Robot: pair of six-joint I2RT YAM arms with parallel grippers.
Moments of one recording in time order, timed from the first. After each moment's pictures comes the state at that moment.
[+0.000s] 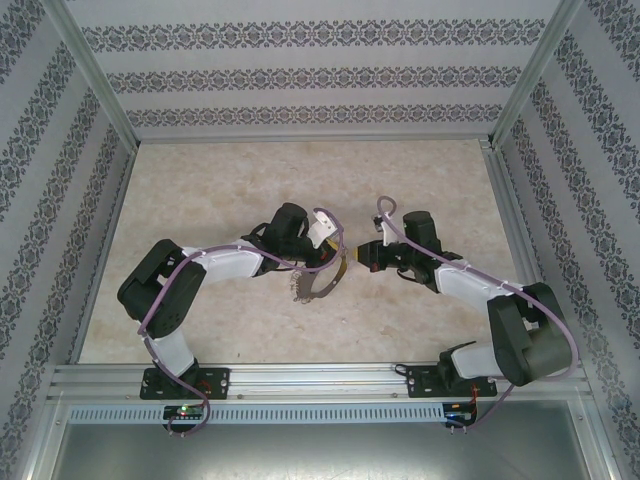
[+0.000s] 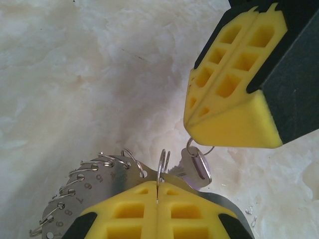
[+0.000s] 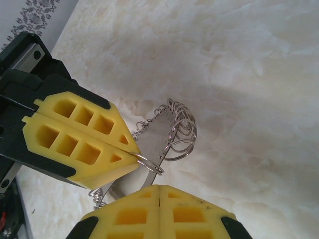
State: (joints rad) left arm -0.64 1.75 0.95 0.15 0.51 0.08; right arm 0.31 1.37 0.57 0.12 -0.67 0.31
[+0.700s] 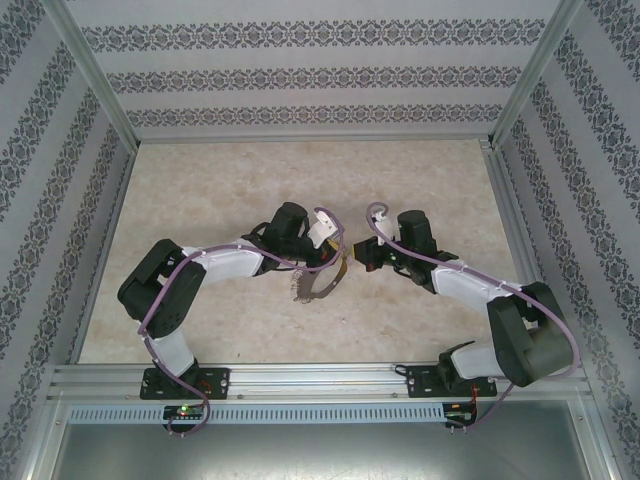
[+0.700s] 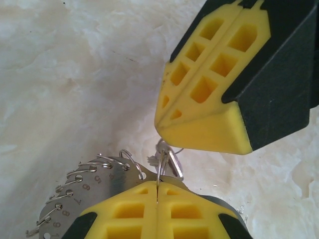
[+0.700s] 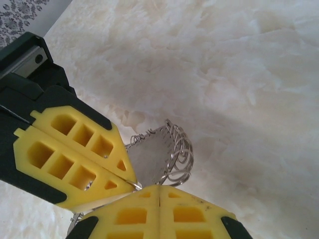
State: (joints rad) left arm -0.64 1.75 0.96 0.15 0.54 0.08; right arm 0.36 1.37 0.58 0.16 -0.58 0.21
